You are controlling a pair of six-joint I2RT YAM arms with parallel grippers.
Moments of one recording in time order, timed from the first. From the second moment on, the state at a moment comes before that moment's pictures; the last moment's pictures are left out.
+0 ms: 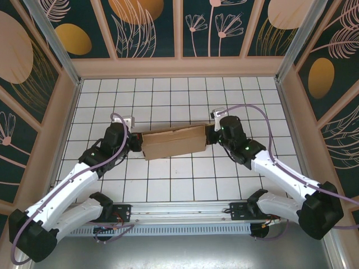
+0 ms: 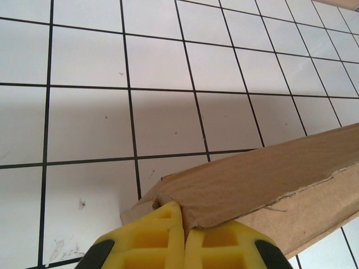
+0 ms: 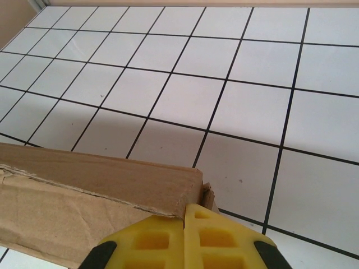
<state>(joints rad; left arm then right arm) -0.55 0.92 0.72 -0.46 -0.08 -0.52 0.64 1.07 0.71 -0.15 0.07 0.28</state>
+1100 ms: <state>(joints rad) -0.61 0.93 0.67 -0.37 -0.18 -0.50 0.62 1.08 0.88 -0.13 -0.11 0.31</state>
